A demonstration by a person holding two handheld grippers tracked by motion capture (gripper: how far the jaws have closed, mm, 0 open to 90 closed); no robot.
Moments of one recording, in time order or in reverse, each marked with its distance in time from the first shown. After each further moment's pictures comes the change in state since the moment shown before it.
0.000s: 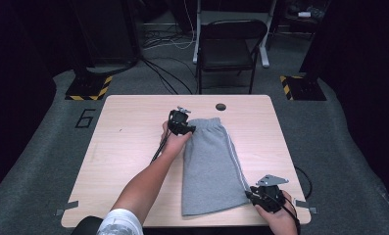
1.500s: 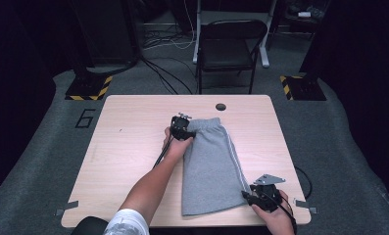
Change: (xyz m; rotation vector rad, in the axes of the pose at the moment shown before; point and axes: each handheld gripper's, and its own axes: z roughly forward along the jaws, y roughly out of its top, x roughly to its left) left arm -0.002 -0.020 0.028 0.049 0.018 -0.052; right arm -0.001 -0.002 0.014 -0.005 -0.008 0.027
